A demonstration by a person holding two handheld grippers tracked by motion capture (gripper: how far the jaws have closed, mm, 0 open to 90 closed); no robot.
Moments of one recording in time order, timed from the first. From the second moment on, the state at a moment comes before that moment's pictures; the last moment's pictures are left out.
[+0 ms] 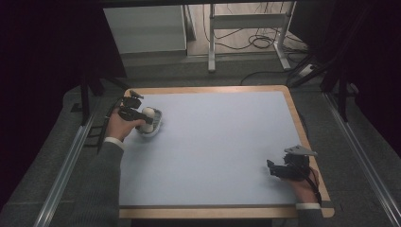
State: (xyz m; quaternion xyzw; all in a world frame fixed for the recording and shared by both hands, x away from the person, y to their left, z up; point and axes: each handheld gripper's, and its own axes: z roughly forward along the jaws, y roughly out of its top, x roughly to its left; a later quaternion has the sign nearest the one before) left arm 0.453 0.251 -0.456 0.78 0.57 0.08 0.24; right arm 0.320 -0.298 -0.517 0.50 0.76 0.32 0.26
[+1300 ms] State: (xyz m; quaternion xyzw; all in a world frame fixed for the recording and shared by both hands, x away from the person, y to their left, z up) left arm 0.361 0.225 -0.452 0.80 0.47 0.09 0.37; right arm 0.318 -0.298 -0.512 0.50 0.76 0.33 0.26
